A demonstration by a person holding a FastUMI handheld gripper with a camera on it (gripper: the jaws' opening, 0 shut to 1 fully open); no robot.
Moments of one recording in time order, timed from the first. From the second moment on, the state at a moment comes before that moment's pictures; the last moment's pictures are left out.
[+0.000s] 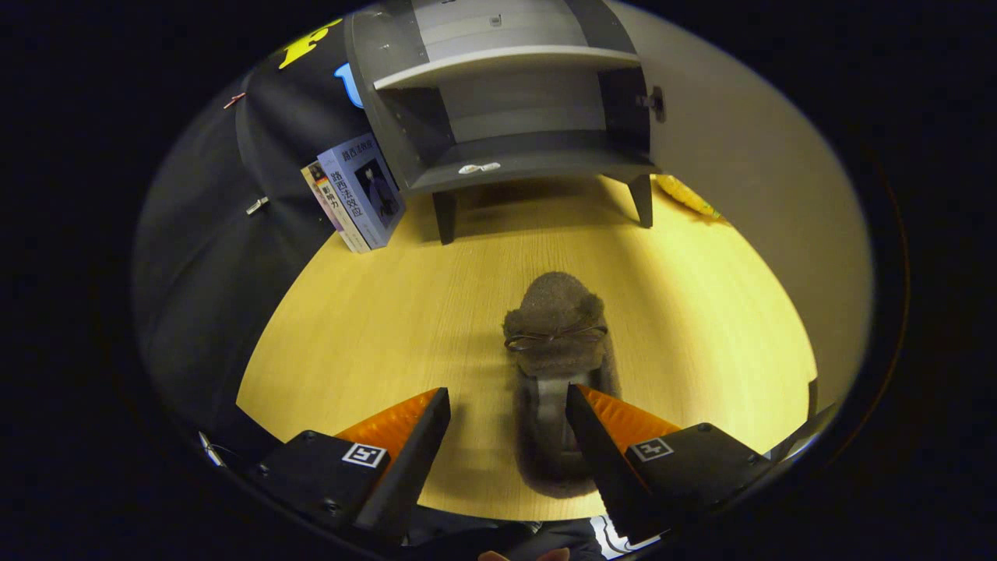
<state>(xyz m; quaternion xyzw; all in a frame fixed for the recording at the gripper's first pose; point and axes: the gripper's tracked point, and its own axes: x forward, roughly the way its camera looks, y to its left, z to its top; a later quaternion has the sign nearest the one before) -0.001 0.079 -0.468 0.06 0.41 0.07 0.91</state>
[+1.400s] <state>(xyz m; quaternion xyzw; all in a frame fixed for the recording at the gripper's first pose) 0.079 0.064 -0.261 0.03 0.26 0.04 0.96</state>
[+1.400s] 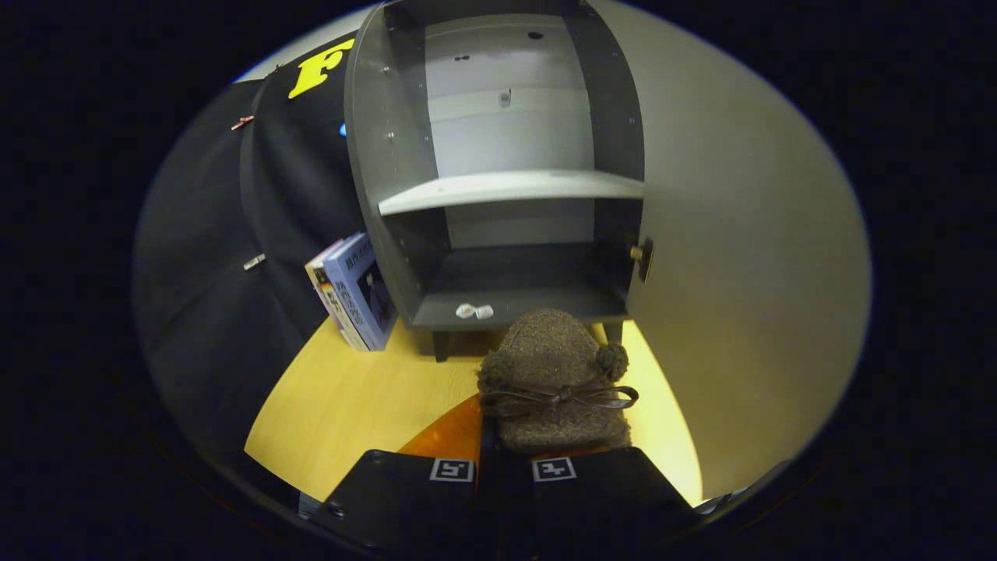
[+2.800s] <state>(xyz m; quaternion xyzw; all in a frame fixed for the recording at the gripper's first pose) 0.442 0.074 -0.161 -0.02 0.28 0.01 0.96</state>
